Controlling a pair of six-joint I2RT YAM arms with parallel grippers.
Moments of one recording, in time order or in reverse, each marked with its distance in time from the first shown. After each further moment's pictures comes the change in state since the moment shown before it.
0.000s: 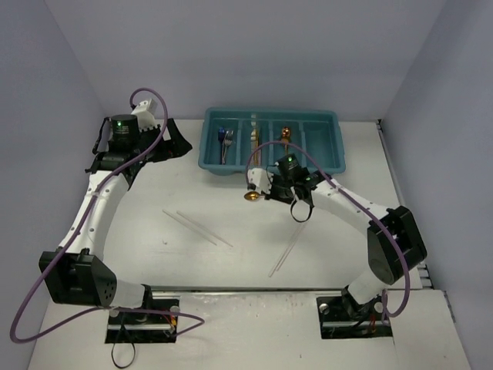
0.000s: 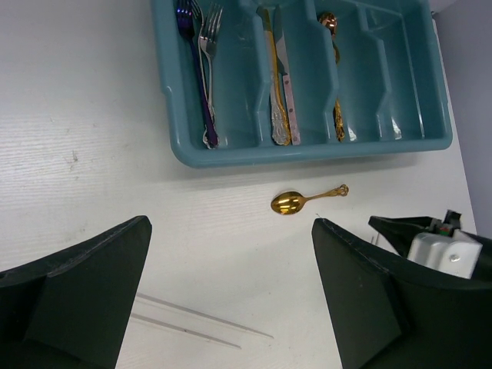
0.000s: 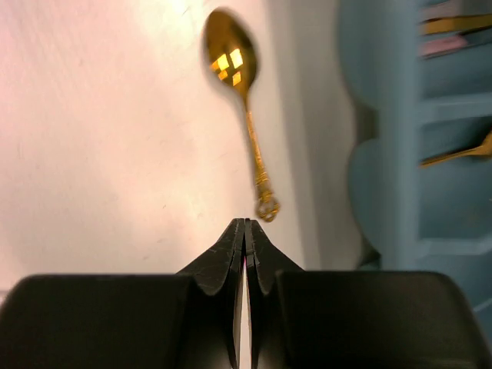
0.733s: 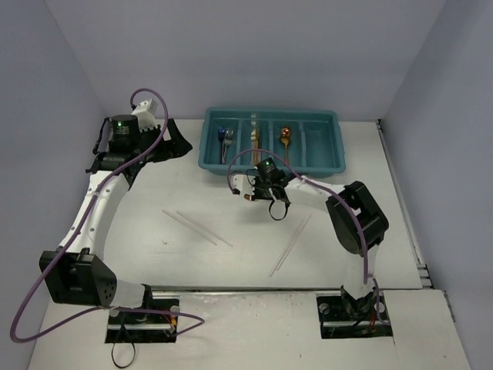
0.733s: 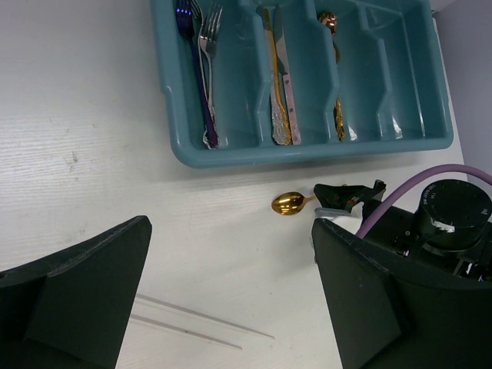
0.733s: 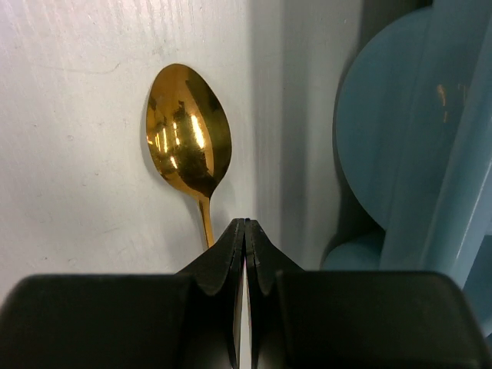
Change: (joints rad) left arm 0.000 0.000 -0.004 0.008 0.002 0.005; right arm 0.047 0.313 0.095 0.238 0.121 -0.119
